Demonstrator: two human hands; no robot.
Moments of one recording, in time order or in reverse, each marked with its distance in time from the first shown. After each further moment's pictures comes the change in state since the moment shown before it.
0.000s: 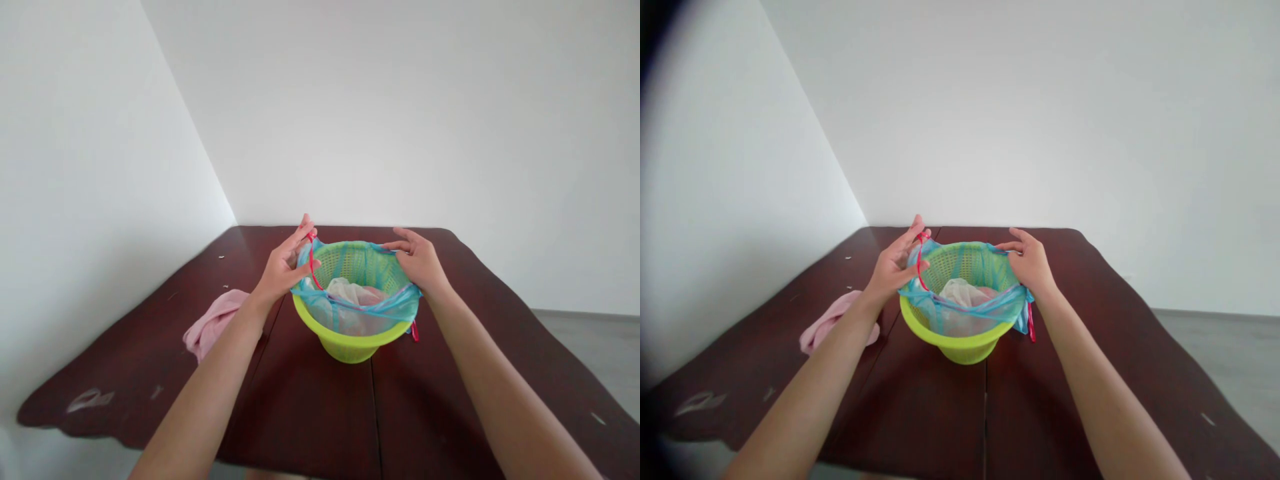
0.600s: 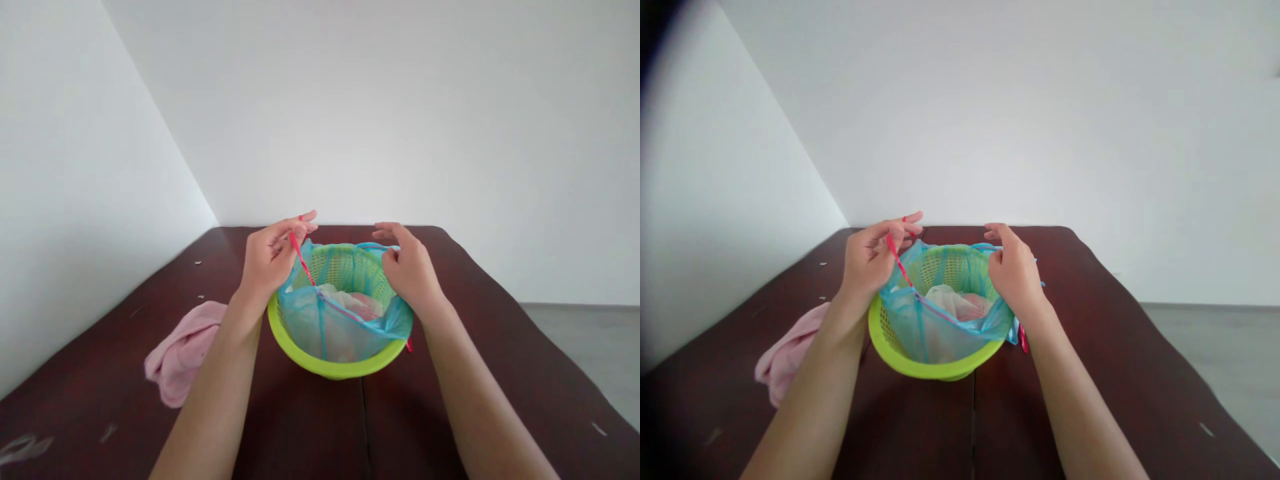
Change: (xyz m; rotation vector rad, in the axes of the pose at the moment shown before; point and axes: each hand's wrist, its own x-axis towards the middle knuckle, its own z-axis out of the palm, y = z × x) left_hand 0.042 0.024 0.042 0.281 0.130 0.070; right_hand -0.008 -0.032 0.006 -0.370 0.071 -0.310
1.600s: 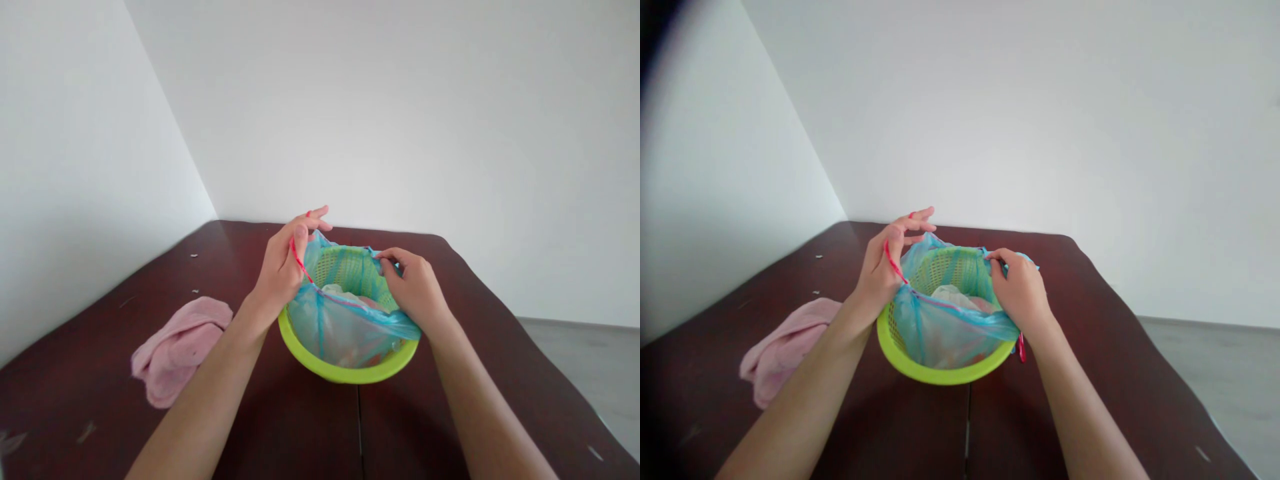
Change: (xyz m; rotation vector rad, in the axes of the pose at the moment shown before) left_hand -0.007 0.005 0.009 0.064 -0.038 0.083; right_hand -0.013 -0.004 0.002 -0.177 -0.123 0.095
